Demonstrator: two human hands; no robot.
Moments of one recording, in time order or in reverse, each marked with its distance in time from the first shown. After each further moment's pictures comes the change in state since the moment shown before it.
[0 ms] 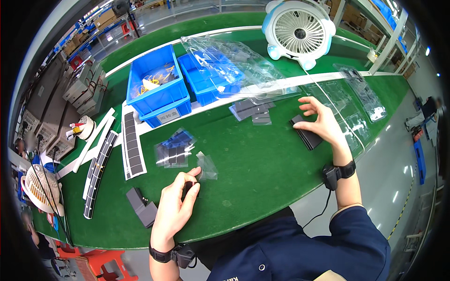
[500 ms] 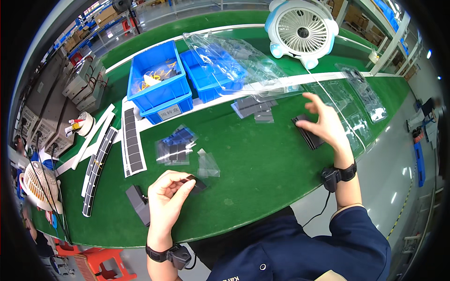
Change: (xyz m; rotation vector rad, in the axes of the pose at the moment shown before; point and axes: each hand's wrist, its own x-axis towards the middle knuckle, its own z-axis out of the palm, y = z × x) left_hand -0.003 -0.012 -0.008 -0.459 0.137 -0.021; right_hand -0.006 -0.026 0.005 -0.308 0.030 0.108
